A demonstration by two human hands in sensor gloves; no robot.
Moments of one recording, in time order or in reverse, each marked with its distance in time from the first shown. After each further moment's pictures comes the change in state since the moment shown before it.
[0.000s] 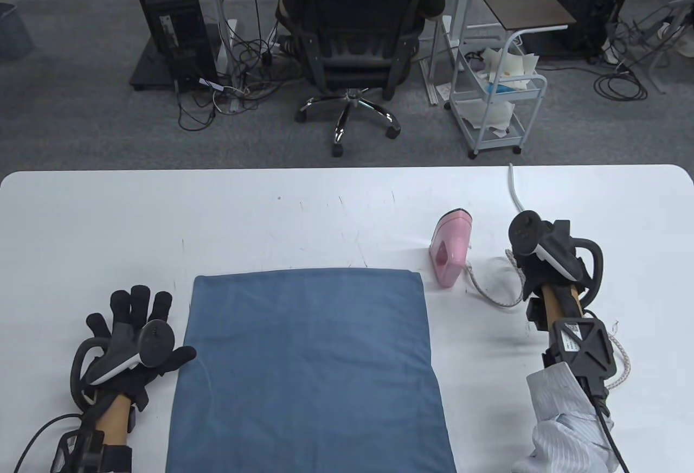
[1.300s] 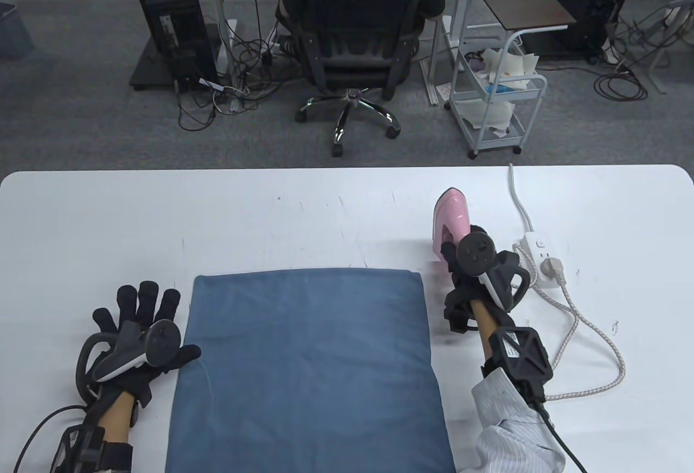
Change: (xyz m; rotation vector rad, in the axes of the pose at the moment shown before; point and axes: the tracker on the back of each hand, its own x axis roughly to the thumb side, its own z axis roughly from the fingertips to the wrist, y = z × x) left_hand 0.003 0.003 -0.004 0.027 -0.029 -0.002; right_hand 0.092 0.036 0.038 -0.261 0.052 -0.434
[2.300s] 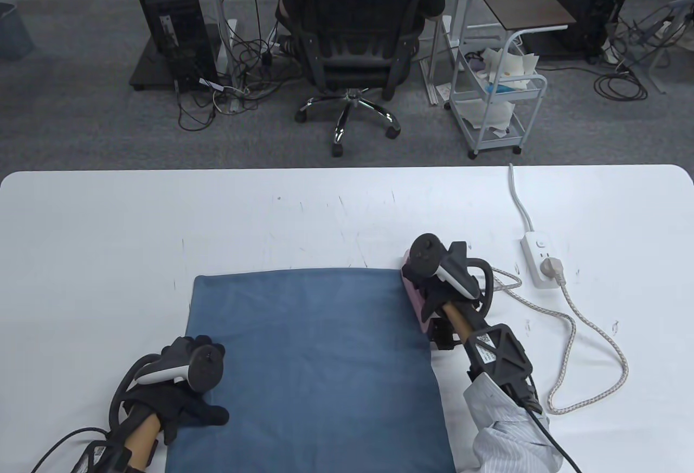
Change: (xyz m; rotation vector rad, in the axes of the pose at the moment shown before) left_hand 0.070 -0.034 0.012 -0.518 -0.318 -0.018; right_hand 0.059 0.005 0.012 0.451 -0.180 0.135
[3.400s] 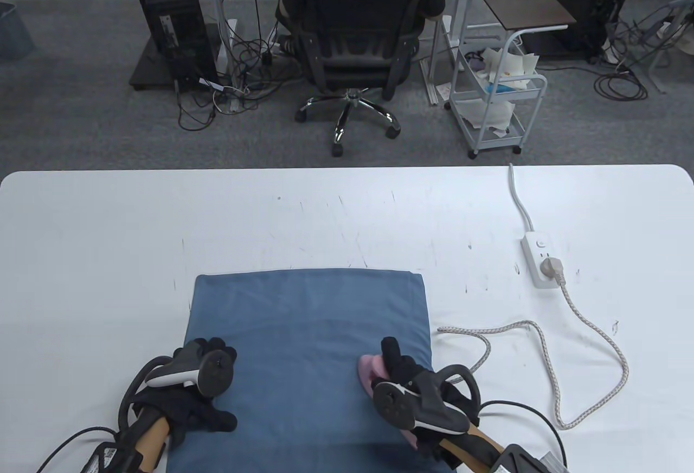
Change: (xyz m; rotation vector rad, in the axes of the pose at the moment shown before) left_hand 0.017 -0.003 -0.005 0.002 -0.031 -0.019; right_hand 0.047 0.054 0.176 -0.091 -0.406 0.330
